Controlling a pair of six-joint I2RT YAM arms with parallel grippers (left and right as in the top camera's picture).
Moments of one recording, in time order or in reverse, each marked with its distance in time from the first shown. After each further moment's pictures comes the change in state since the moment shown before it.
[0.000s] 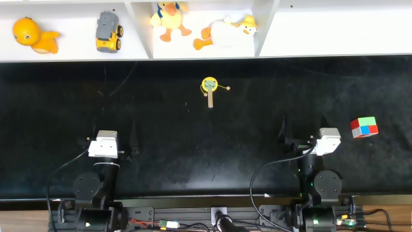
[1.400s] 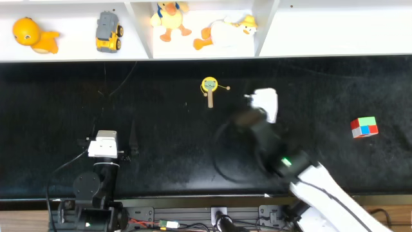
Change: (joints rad) left arm 0.000 0.000 0.000 -0.001 -0.011 0.000; right arm 0.679 1.096 0.783 -0.618 0.447 0.333
